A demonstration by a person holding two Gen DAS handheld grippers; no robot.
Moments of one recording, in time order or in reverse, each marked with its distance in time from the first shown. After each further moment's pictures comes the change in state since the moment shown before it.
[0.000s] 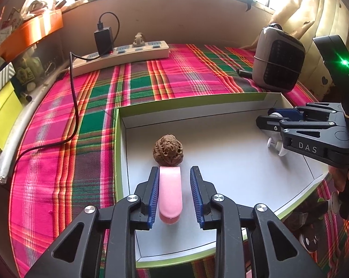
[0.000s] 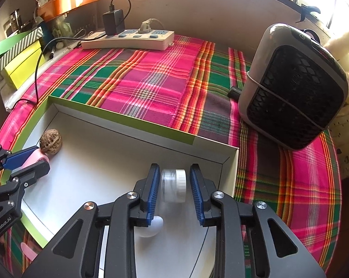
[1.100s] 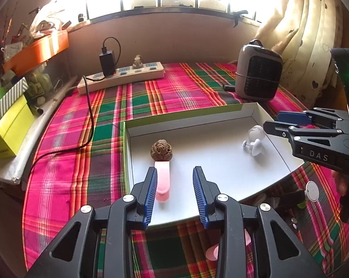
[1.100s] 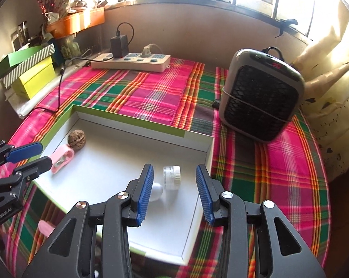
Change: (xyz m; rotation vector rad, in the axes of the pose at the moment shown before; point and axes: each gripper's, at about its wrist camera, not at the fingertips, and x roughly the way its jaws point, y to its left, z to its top) left arm -0.057 -0.009 -0.015 0.030 -0.103 0.003; right arm -0.063 0.000 -0.029 0.026 -0.131 -0.017
